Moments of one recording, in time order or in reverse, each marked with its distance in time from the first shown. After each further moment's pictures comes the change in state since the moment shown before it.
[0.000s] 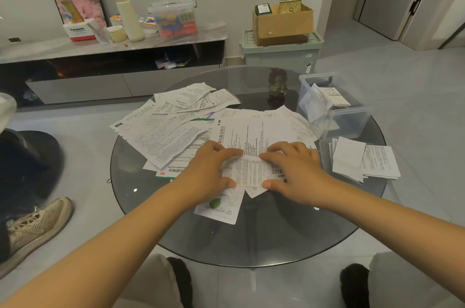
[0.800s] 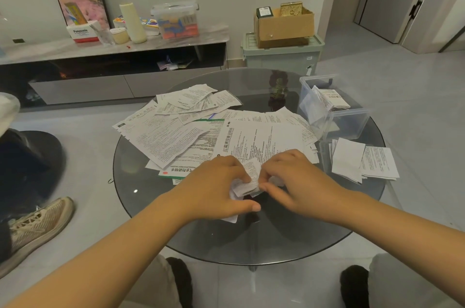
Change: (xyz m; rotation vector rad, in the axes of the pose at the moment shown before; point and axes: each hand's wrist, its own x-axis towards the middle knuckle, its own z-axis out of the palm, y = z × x) left_hand -0.023 0.011 -0.001 0.227 -0.031 0.285; right_hand -0.016 -0.004 -0.004 0.067 0.126 -0.358
